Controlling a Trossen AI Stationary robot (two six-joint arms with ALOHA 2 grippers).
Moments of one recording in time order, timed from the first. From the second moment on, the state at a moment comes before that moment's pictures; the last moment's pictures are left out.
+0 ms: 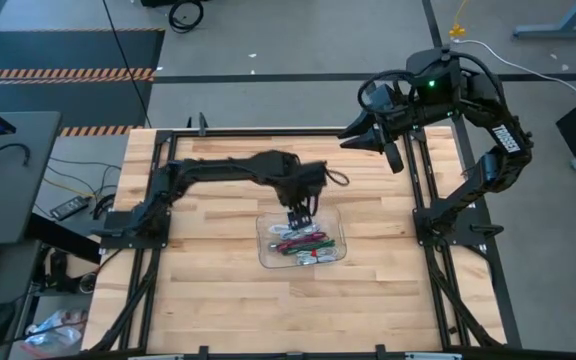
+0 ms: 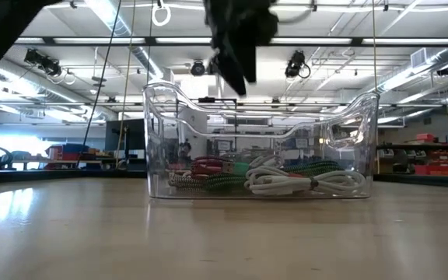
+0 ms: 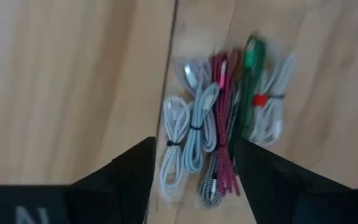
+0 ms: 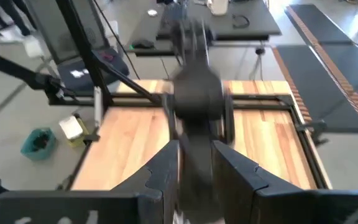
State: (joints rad) left arm 0.07 2.14 2.07 -1.18 0.08 -0.20; right arm -0.20 1.51 2.30 -1.22 -0.33 -0.07
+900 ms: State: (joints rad) left arm -0.24 1.41 2.07 -1.12 -0.61 -0.25; right arm -0.18 1.53 1.53 -0.94 -0.18 -0.06
